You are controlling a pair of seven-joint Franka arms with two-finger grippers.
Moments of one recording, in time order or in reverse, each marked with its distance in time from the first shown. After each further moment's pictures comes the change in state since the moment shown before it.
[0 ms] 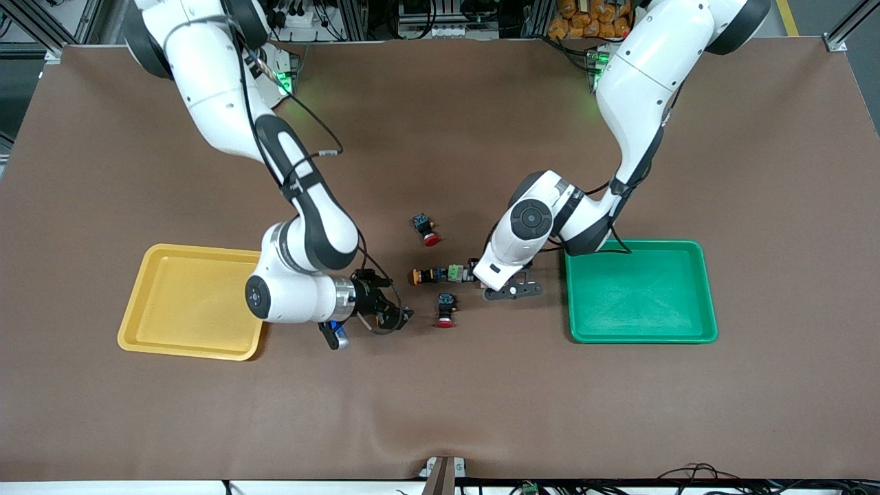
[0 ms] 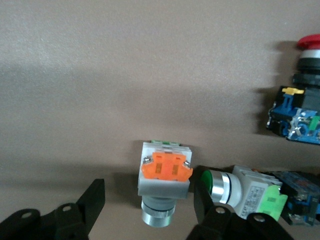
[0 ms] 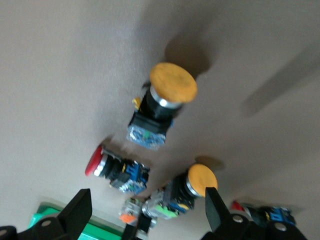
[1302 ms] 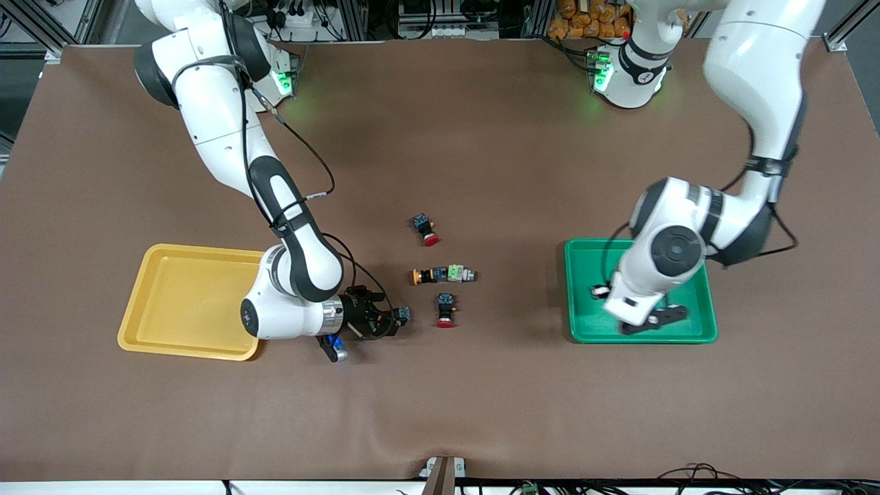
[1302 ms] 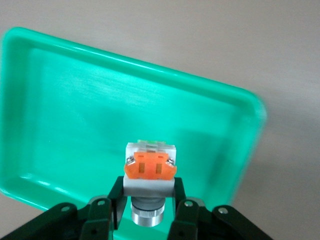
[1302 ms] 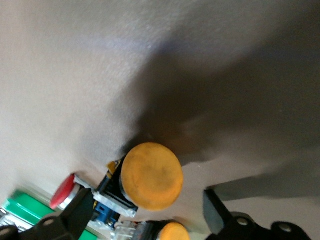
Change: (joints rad) left arm 0.354 -0.199 0.018 -0.015 0.160 -0.351 0.119; right arm -0.054 0.112 -0.001 0.022 0.137 -0.022 -0.434
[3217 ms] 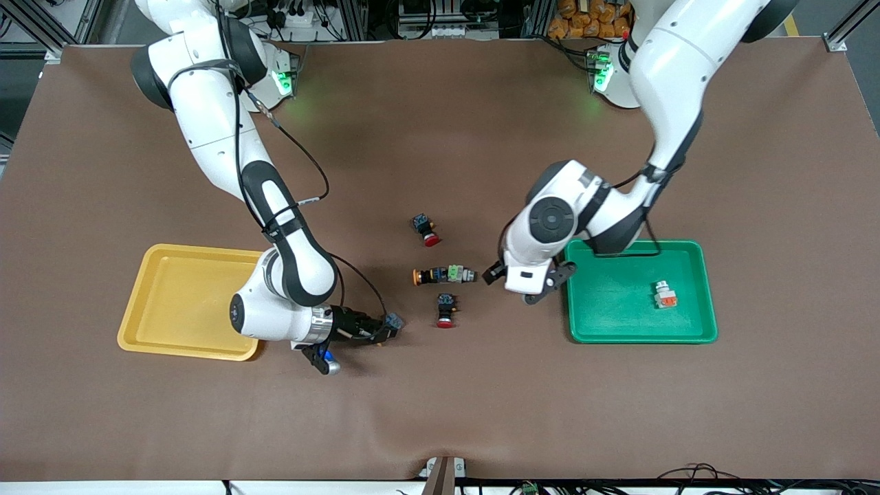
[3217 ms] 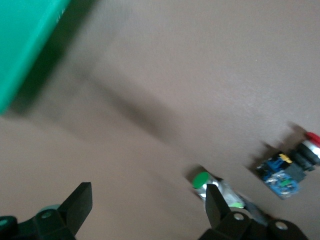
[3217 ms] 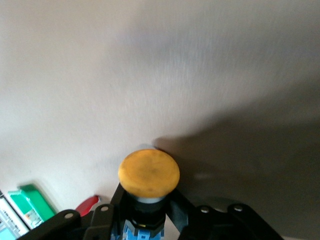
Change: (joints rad) left arm -0.221 0.150 -0.174 0.109 -0.107 0.093 -0.759; right arm -0.033 0.007 0.017 0.007 0.014 0.188 -0.282
